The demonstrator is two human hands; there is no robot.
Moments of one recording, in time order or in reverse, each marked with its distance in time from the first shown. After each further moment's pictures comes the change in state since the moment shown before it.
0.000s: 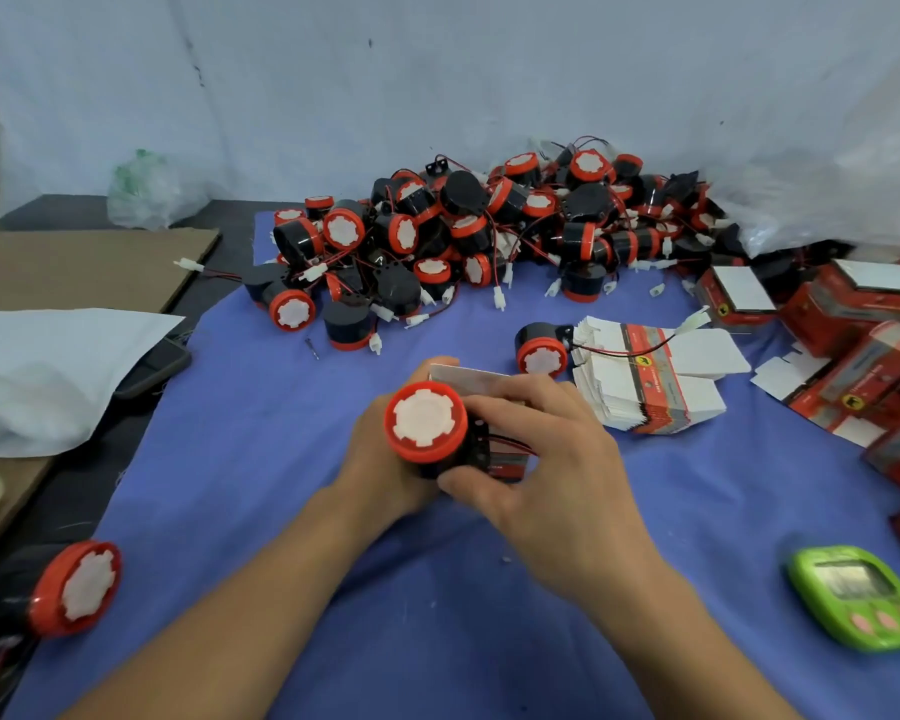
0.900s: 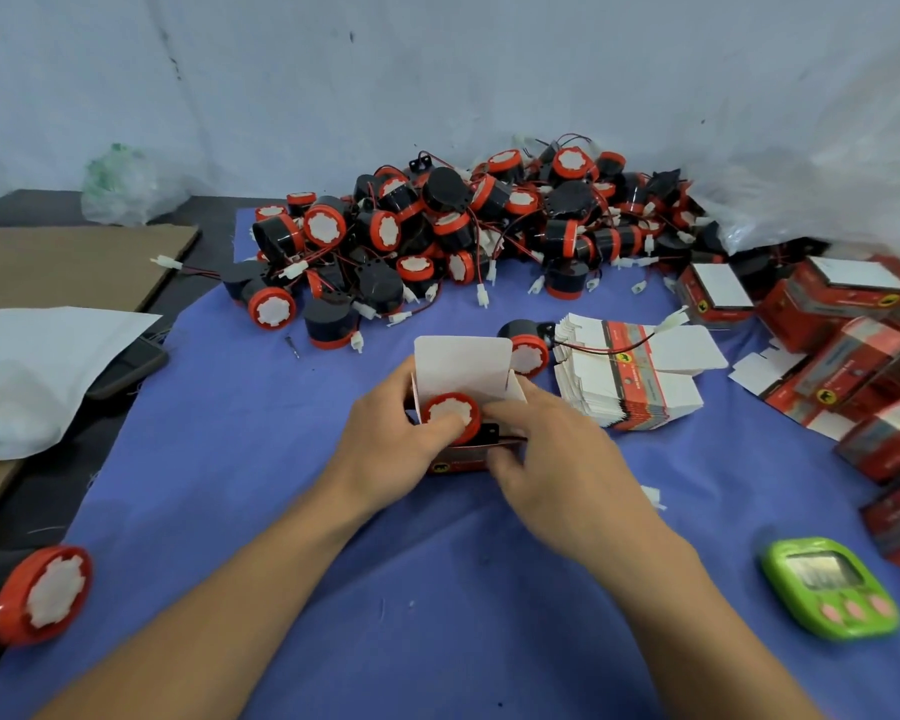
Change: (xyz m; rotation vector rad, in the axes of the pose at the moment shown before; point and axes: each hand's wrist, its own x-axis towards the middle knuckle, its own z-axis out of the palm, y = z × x) left_hand 0.010 0.024 0.006 -0.209 0.028 -0.114; right_hand 0.012 0.026 -0.016 -0.277 -0.285 0.187
